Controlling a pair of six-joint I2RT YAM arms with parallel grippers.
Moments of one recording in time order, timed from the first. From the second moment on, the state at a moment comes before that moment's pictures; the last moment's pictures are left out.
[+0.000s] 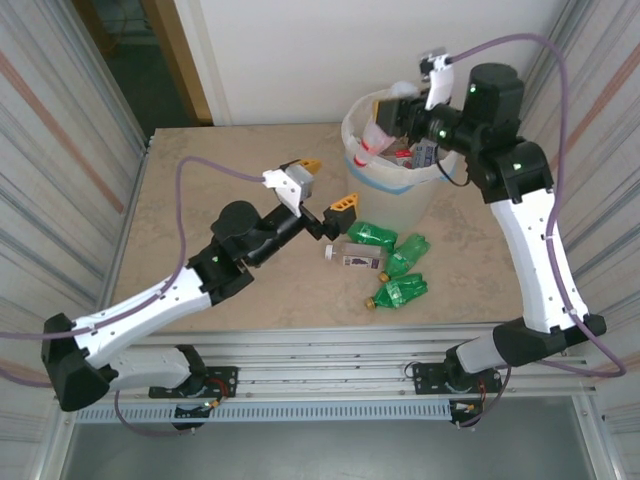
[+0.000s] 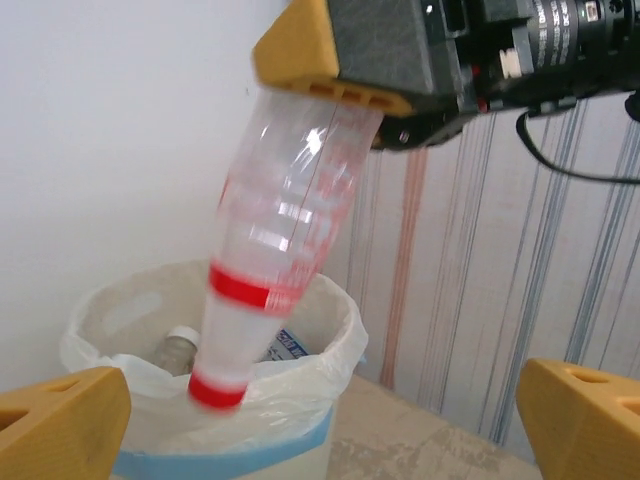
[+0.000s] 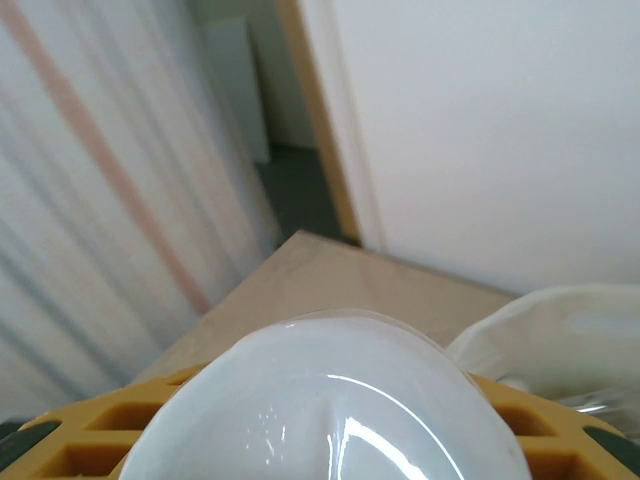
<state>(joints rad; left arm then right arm) -0.94 1.14 1.01 0.34 -0.11 -0.05 0.31 1.47 2.05 -0.73 -0.37 0.19</state>
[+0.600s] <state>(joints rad) -0.94 1.03 0.84 0.20 -0.38 -0.12 0.12 1.83 2.41 -1.04 -0.10 0.03</state>
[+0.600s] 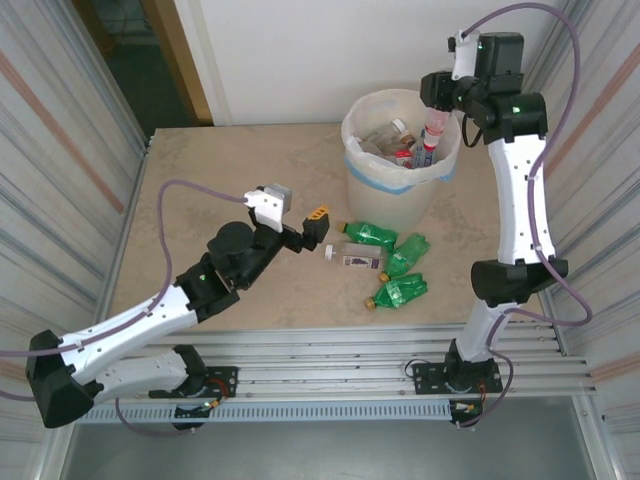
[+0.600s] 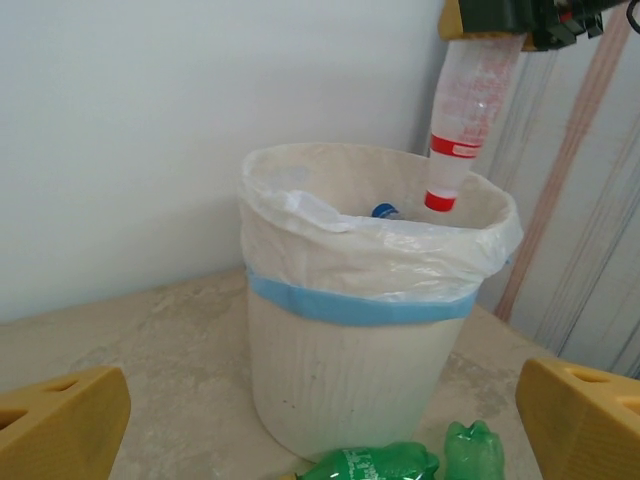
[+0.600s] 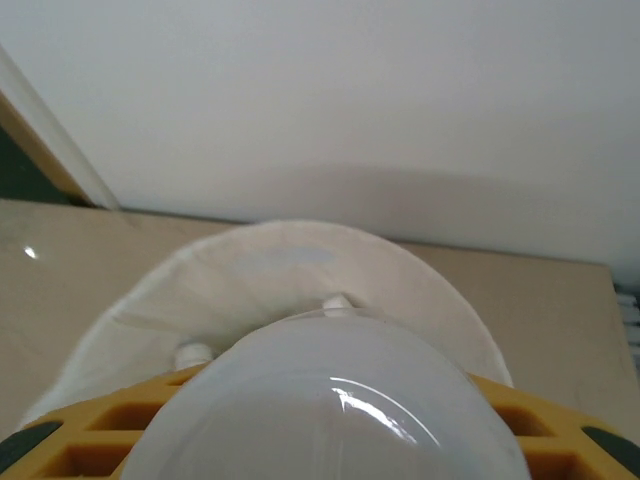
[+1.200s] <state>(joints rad) -0.94 1.03 0.83 0.15 -0.43 -0.16 0.12 1.97 2.46 -1.12 0.00 -0.03</state>
